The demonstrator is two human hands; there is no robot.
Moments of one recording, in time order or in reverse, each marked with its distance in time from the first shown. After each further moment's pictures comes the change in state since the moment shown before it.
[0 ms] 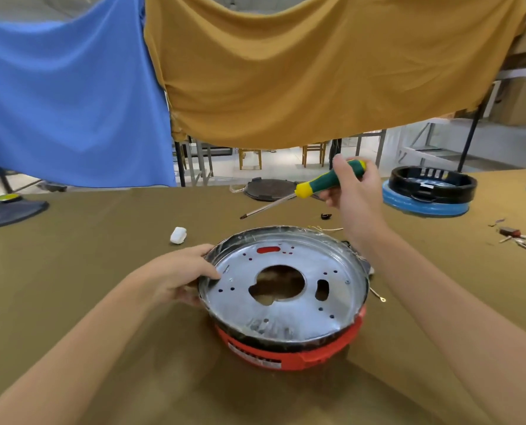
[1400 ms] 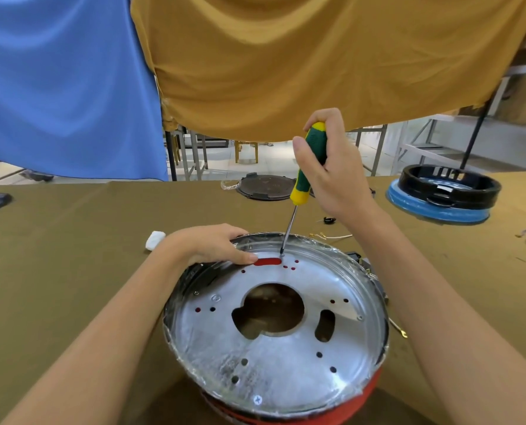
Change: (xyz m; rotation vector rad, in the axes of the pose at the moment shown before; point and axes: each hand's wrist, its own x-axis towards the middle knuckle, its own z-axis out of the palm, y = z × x) left_hand 0.102 0.059 0.009 0.675 -0.139 0.250; right_hand 0.056 0.017 0.035 -0.472 -0.328 -0.681
